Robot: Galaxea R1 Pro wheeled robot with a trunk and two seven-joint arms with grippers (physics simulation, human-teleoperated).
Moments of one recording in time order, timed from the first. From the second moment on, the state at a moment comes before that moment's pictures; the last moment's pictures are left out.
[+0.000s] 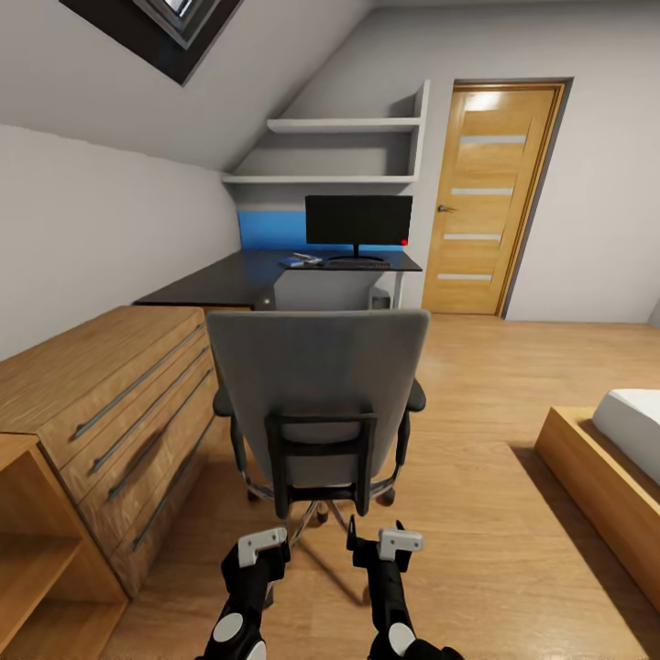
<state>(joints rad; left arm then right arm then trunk) -0.22 -0.04 -0.47 -1.02 0.40 -0.06 0.49 -0.45 0.05 1.01 -0.63 -0.65 -0.58 -0.61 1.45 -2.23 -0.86</state>
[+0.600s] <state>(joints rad) -0.22 -0.04 -0.47 -1.02 0.40 -0.06 0.49 -0.45 0.04 1.01 -0.63 -0.64 -0.58 -0.62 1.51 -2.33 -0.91</state>
